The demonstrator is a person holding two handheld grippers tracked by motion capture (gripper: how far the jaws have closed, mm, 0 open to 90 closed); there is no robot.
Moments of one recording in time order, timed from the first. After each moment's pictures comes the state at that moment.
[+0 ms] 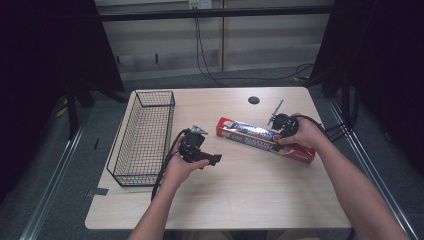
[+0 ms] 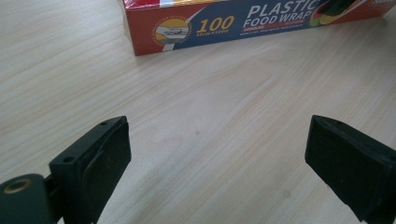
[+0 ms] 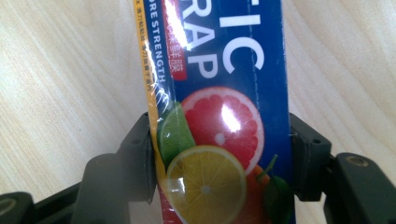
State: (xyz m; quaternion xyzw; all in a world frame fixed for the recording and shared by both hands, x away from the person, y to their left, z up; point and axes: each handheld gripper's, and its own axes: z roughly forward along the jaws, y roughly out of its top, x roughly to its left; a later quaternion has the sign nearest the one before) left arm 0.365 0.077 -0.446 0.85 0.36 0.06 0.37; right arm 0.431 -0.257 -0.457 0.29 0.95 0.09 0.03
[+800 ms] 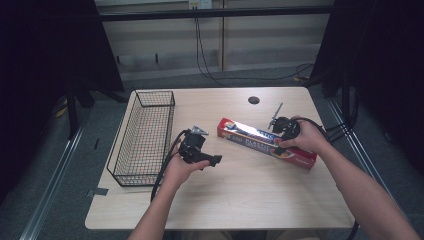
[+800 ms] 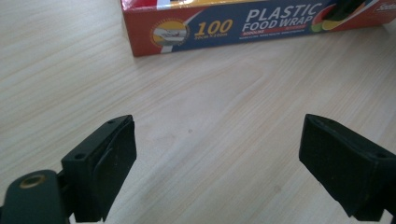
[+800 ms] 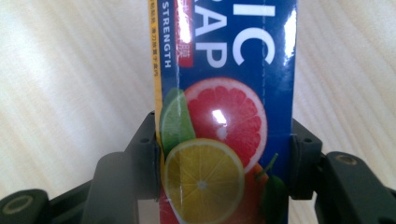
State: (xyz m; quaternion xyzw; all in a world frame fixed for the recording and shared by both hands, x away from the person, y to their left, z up) left arm 0.361 0.078 -0.442 0.86 0.36 0.06 0.37; right arm 0.418 -0.254 -0.453 0.29 0.95 0.08 0.01
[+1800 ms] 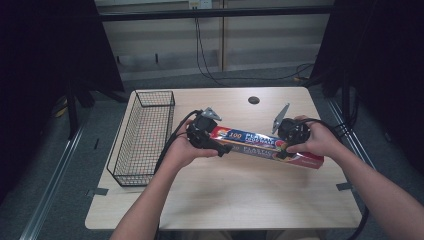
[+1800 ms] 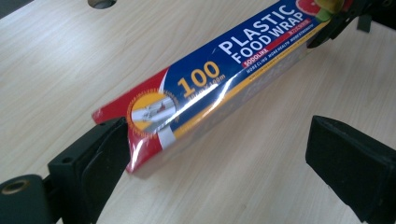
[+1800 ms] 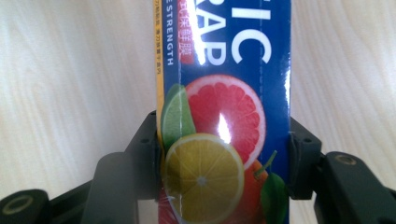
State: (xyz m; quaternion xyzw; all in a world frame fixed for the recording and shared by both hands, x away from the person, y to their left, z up) left arm 0.367 0.047 -0.369 0.90 0.23 0.06 0.36; right arm 0.369 -0.243 -0.398 0.20 0.97 0.12 0.04
